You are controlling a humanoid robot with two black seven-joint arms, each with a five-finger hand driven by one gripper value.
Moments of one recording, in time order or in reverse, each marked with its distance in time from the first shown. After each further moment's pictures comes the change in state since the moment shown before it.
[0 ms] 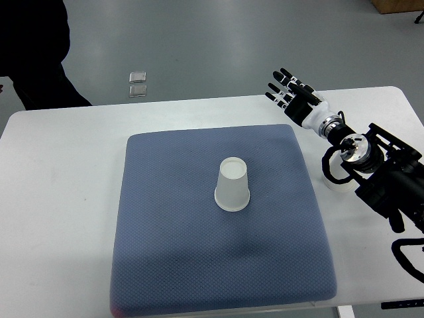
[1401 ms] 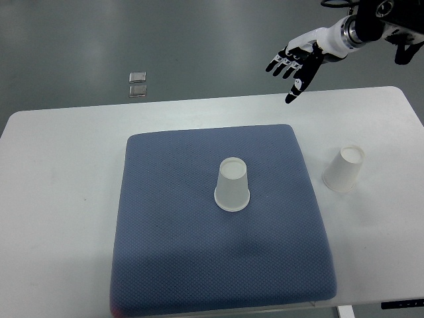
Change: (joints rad) left arm -0.009 0.000 0.004 -0.063 0.002 -0.002 -0.002; right arm 0.959 -0.301 -1.380 0.347 -0.452 0.317 -0.204
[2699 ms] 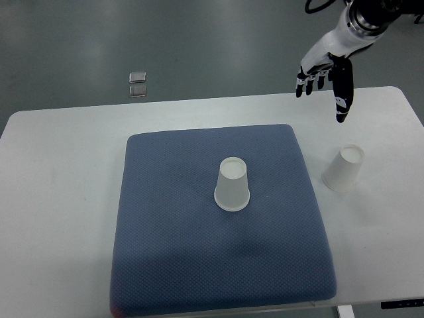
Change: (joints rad) left arm 0.000 0.000 0.000 -0.008 0.001 0.000 0.004; right arm 0.482 0.028 -0.435 0.503 -0.111 0.013 -0.006
